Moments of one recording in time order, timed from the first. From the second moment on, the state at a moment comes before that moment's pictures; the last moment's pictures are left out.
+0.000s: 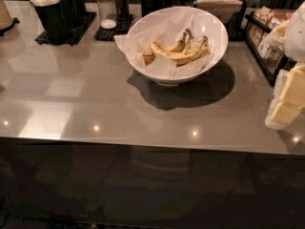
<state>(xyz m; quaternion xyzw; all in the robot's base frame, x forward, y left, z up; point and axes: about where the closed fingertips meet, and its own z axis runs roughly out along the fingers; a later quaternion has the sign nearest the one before) 0.438 -0.216 0.977 -0.60 0.78 -0.04 0.16</state>
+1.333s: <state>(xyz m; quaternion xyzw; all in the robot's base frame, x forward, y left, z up) 0.501 -0.177 0.977 -0.65 0.74 0.01 0.18</state>
